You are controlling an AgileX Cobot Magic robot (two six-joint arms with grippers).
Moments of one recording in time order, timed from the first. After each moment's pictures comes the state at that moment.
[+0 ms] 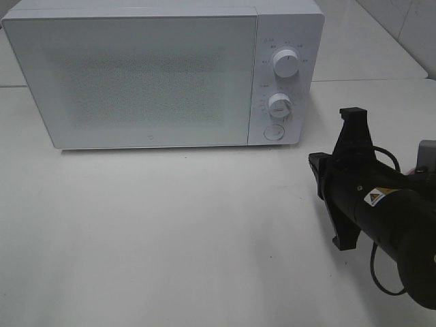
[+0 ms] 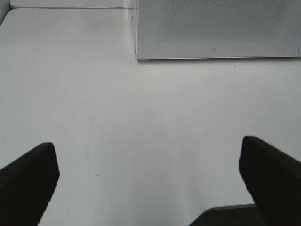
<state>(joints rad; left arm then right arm) 0.04 -0.01 -0.51 -0.18 1.09 0.09 0.78 1.66 -0.32 0.79 -1.04 1.29</state>
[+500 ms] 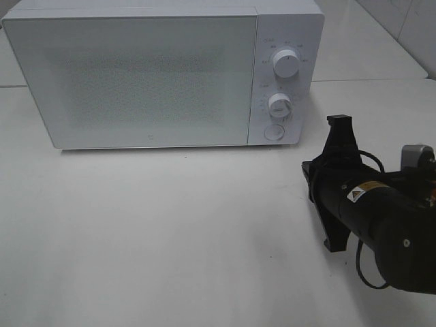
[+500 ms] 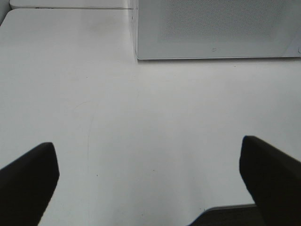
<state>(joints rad) 0.04 -0.01 -0.51 -0.18 1.09 0.09 0.75 1.76 -0.40 0.80 -0.97 1.30</state>
